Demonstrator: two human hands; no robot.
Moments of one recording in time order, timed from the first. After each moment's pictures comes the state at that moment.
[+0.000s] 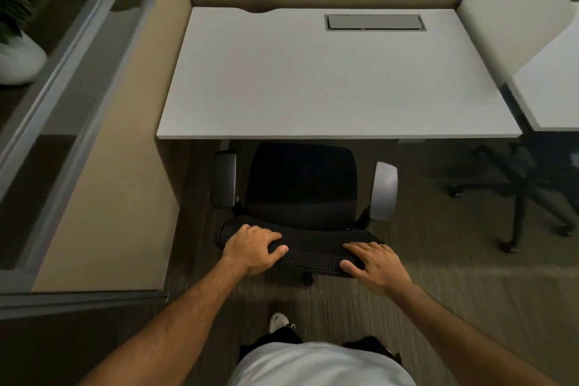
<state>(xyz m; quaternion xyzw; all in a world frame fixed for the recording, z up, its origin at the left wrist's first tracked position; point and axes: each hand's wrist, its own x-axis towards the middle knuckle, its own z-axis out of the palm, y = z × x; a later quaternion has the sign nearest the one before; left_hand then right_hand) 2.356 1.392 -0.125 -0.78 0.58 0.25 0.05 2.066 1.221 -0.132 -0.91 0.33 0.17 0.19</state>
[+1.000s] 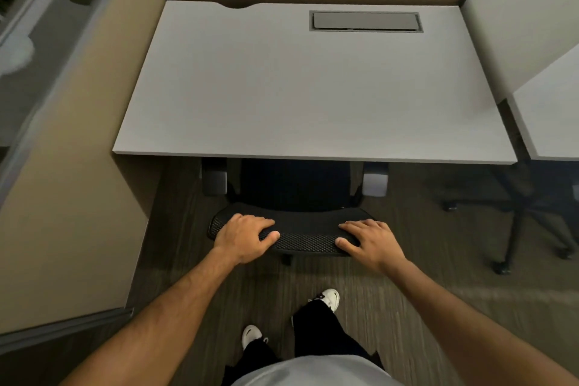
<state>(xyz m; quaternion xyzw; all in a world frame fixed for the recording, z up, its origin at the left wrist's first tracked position) 2.349 1.216 -0.126 -0.81 0.54 0.24 -0.01 2.073 1.004 -0.129 -0.92 0.29 0.18 0.21</state>
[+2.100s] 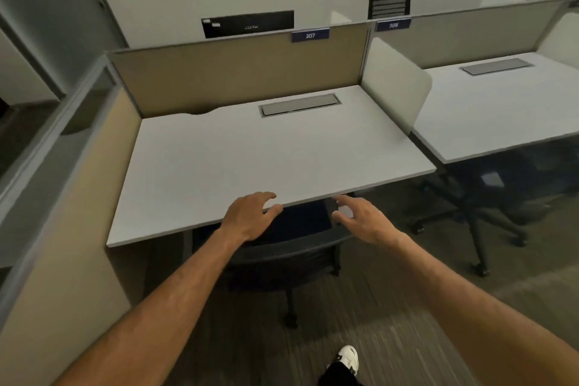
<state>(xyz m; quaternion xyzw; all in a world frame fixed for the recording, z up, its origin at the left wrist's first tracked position) 2.356 1.180 0.034 -0.77 0.60 0.15 -0.14 2.076 1.060 0.032 -0.86 0.42 -0.09 0.28</state>
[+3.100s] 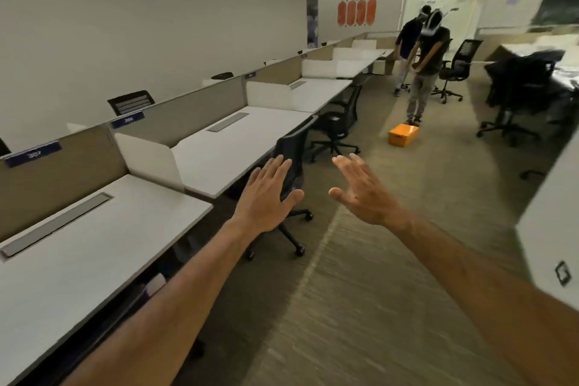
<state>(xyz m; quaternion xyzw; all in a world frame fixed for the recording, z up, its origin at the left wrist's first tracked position) 1.799 1.199 0.211 -0.35 0.90 0.03 -0.25 1.548 1.291 0.201 -0.70 0.65 -0.29 0.00</state>
